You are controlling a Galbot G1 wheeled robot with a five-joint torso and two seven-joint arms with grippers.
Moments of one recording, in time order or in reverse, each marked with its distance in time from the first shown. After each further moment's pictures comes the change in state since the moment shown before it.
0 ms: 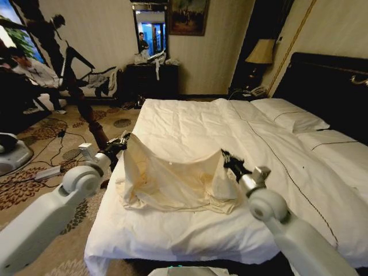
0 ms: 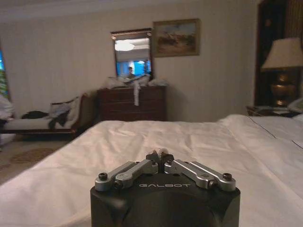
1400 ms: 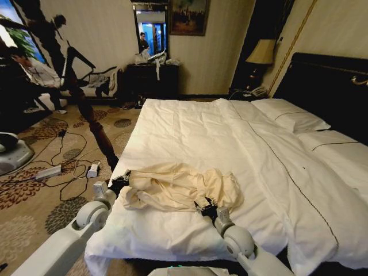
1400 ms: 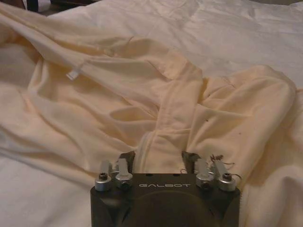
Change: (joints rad) left arm 0.373 -0.055 -0.114 0.016 0.105 -0.012 0.043; right arm -0.337 0.095 -0.199 -0.065 -0.333 -0.134 -0.123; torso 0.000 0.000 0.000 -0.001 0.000
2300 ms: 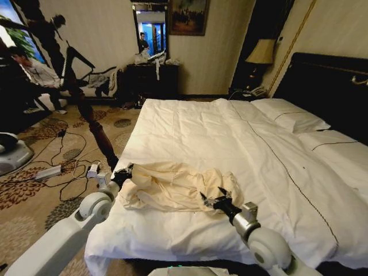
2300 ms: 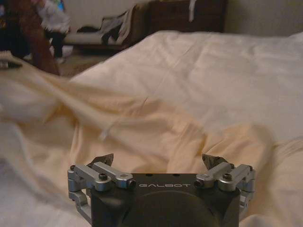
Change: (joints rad) left arm -0.060 0.049 0.040 -0.037 -0.032 0.036 -0.053; right arm -0.138 -0.053 0.170 0.261 0.110 -0.008 -0.074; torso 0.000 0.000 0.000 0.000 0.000
